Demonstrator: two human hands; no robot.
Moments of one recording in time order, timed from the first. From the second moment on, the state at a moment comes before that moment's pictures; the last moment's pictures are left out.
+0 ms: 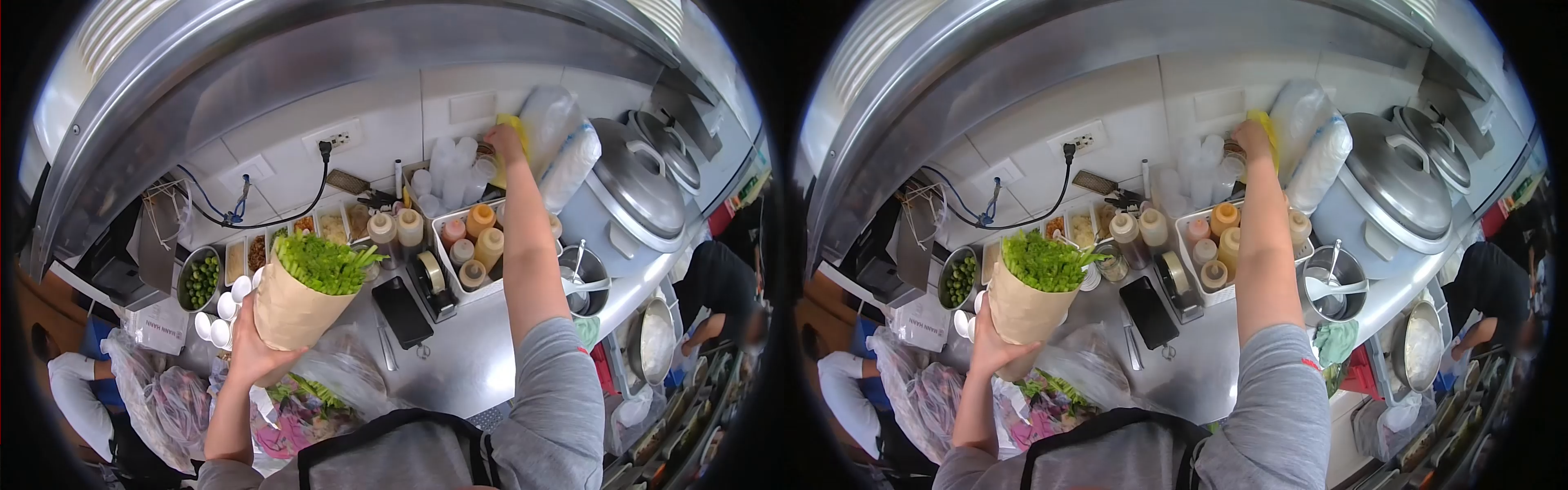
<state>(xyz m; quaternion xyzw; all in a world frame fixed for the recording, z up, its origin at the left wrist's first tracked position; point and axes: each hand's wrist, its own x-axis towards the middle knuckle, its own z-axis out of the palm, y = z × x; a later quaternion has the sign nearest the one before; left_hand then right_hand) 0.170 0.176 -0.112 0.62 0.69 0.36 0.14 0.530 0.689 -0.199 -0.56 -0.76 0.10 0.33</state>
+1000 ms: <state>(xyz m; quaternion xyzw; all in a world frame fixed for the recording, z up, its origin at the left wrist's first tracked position) 0.354 0.191 -0.168 0.94 0.29 0.09 -0.16 0.545 0.245 -0.168 -0.33 -0.87 0.37 0.01</state>
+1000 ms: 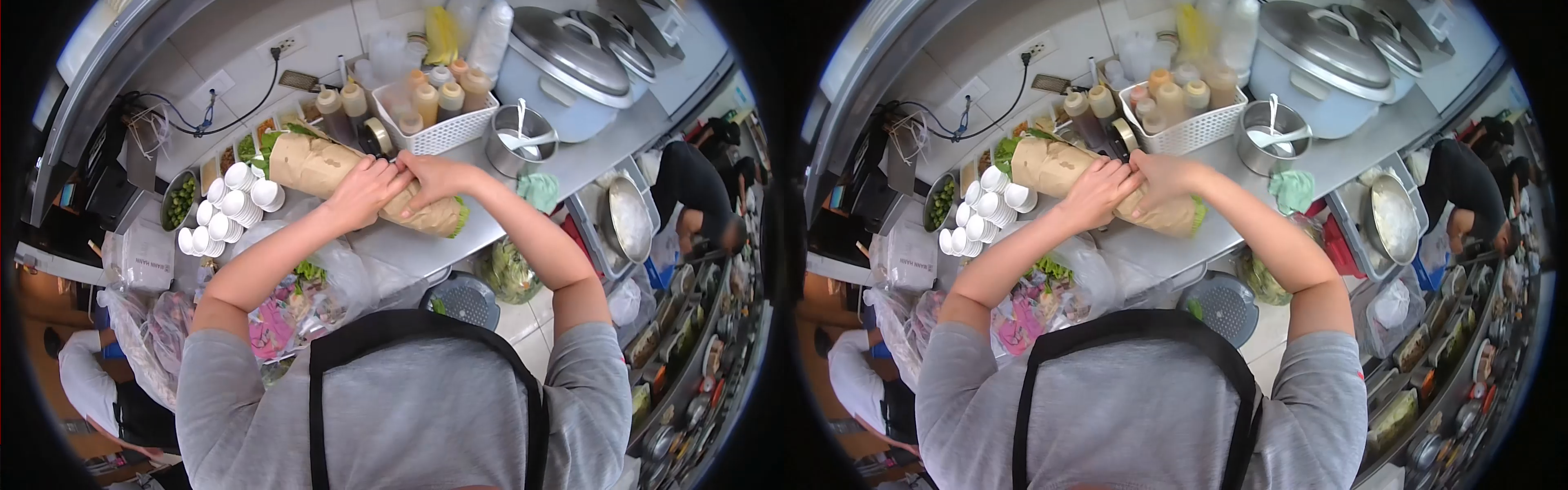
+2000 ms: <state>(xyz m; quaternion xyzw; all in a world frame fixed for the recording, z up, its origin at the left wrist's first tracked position) 0.427 0.133 -0.148 0.87 0.42 0.27 0.04 0.697 0.158 -0.264 -0.36 -0.48 0.78 0.20</state>
